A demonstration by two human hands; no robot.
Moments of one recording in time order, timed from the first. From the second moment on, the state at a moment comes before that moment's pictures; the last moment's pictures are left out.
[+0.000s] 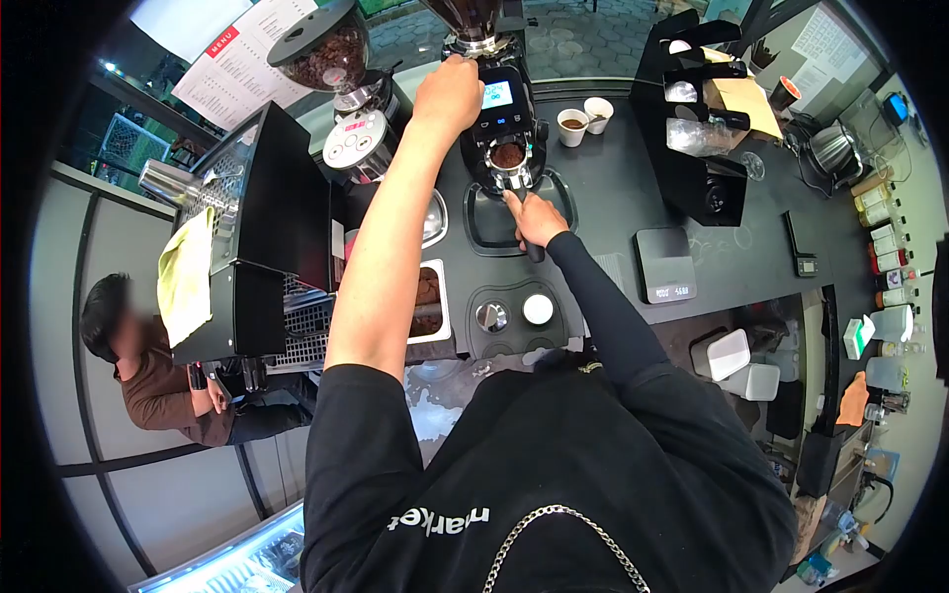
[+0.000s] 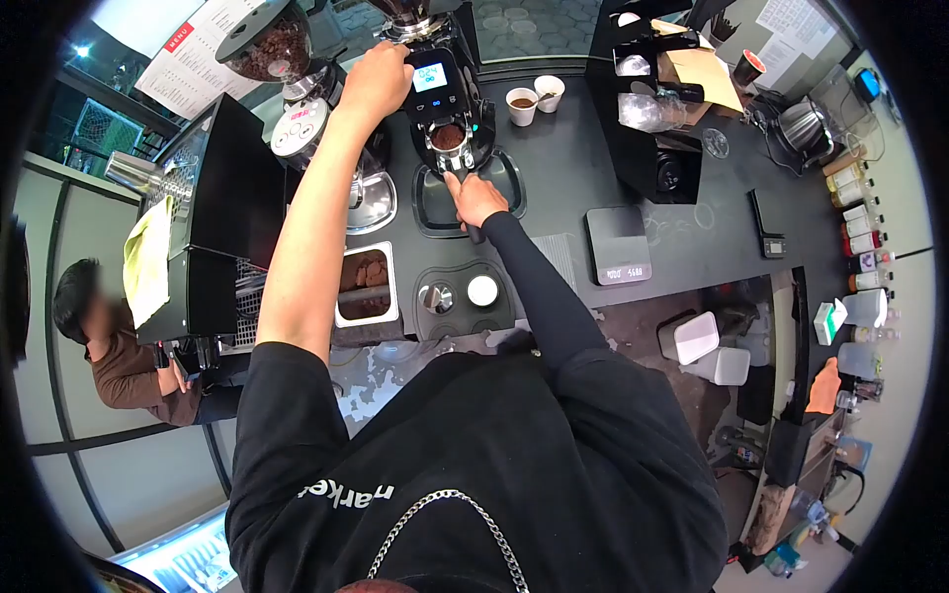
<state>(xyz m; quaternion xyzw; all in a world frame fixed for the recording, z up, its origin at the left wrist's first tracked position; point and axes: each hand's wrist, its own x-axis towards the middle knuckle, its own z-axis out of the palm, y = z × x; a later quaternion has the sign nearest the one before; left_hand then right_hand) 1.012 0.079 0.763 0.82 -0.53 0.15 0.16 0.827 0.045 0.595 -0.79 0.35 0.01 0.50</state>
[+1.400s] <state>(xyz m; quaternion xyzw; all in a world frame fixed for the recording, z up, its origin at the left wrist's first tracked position) 1.007 0.078 0.766 0.82 -0.52 0.15 0.16 0.826 0.056 0.574 -0.76 0.34 -0.07 0.54</state>
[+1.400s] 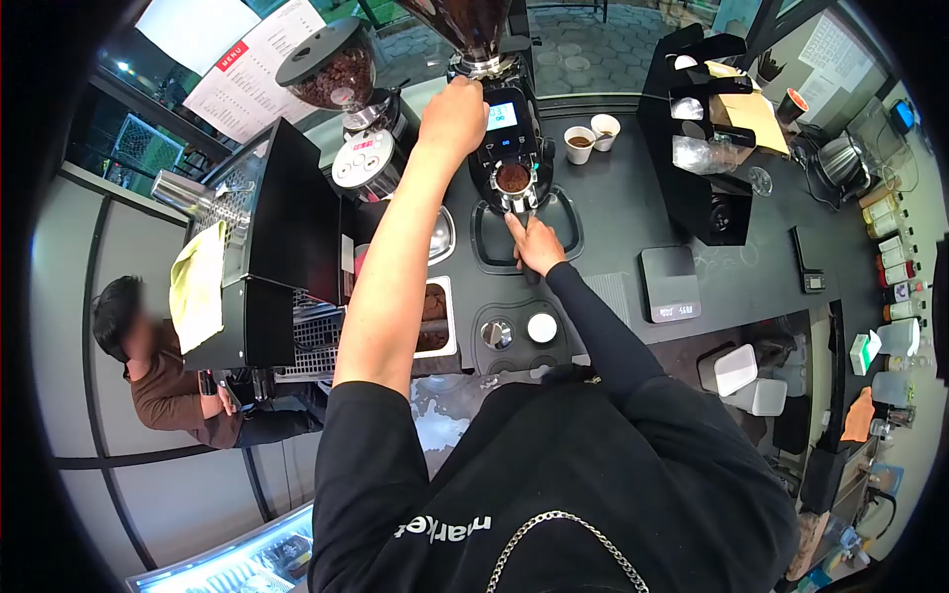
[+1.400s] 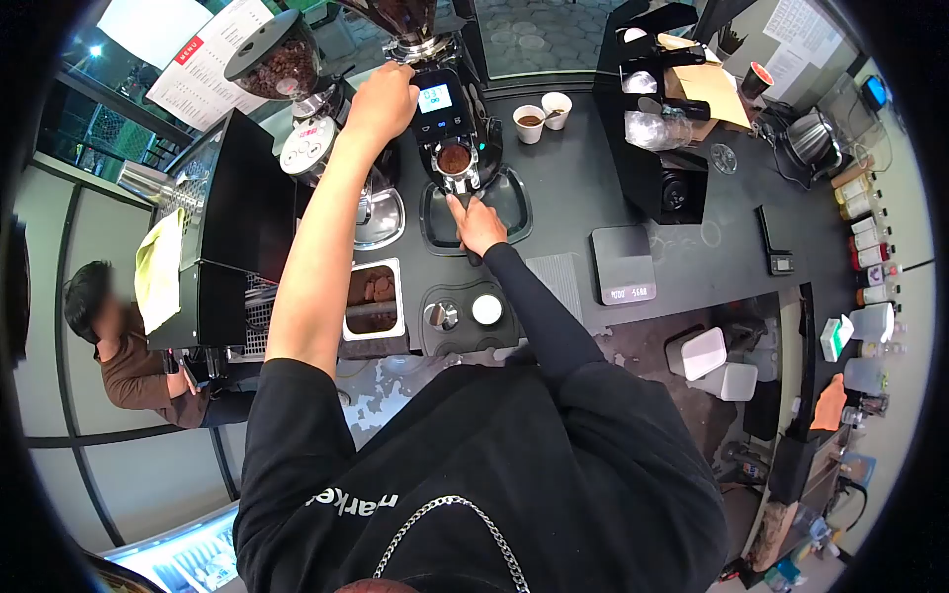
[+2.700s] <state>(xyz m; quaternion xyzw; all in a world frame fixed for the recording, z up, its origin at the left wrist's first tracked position) 1.010 0.075 0.771 0.83 -0.52 0.14 0.17 0.827 0.048 0.565 -0.78 0.33 -0.09 0.52</state>
